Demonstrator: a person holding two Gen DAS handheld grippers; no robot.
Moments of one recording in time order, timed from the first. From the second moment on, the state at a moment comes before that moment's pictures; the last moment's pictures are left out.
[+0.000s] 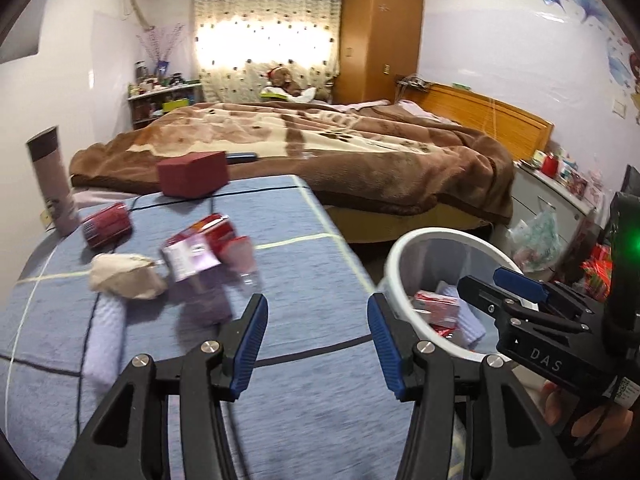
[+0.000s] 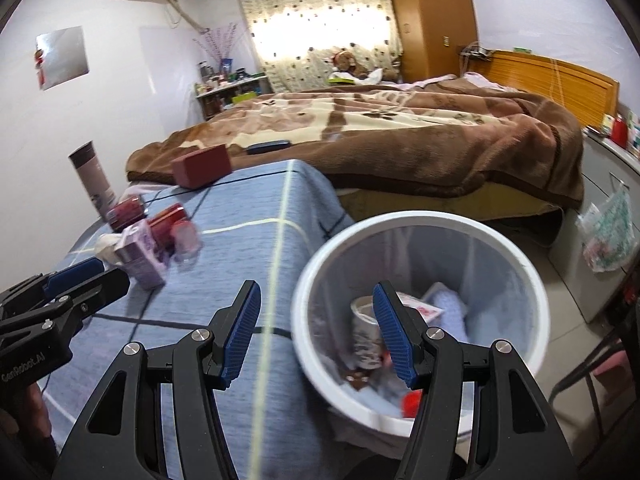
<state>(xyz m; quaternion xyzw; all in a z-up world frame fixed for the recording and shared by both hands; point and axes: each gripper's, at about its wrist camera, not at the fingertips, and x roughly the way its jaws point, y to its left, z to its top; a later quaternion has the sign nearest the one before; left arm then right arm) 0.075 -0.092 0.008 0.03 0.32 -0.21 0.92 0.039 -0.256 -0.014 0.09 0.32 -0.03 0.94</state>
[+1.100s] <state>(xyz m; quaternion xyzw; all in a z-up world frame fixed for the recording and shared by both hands) 0.107 0.070 -0.026 -0.03 0.36 -0.07 0.93 0.088 -0.134 -0.017 0.06 0.34 0.08 0.93</state>
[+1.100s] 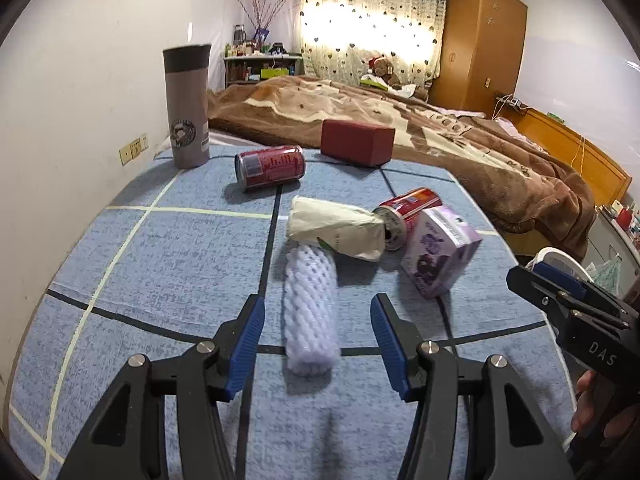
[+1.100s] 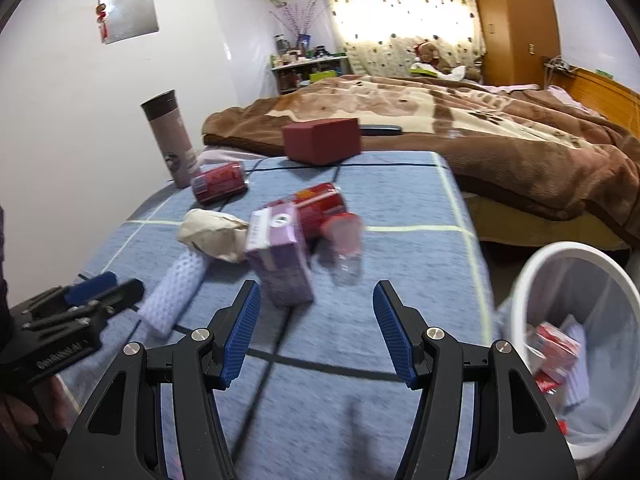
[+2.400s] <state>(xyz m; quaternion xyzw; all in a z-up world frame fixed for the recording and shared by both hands) 0.185 0.076 -0.069 -0.04 0.43 -0.07 0.90 0.150 -0.093 -0.045 0.02 0.39 0.08 0.92</state>
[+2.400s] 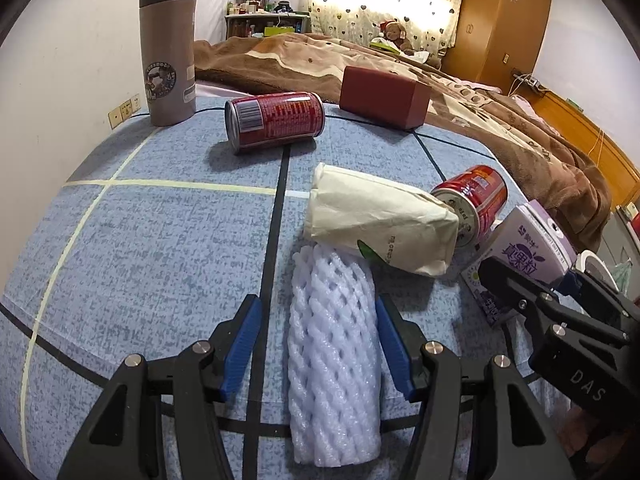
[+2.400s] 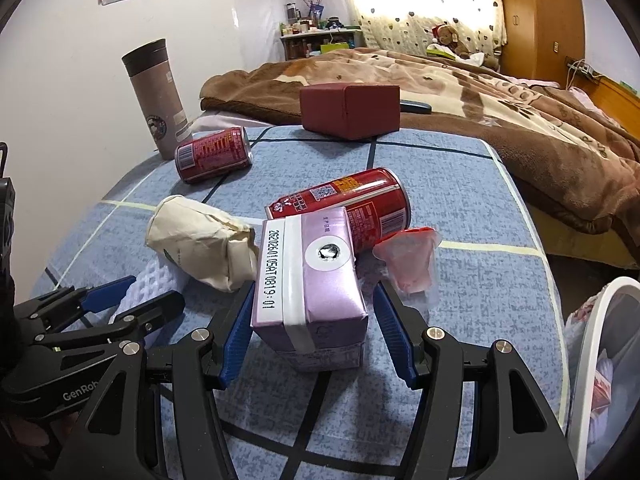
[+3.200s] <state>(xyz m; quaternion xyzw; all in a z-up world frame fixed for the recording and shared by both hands) 0.155 0.076 -0.060 -0.05 0.41 -0.07 0.91 0.134 -0.101 -0.041 0.05 0.38 0.08 0.92</state>
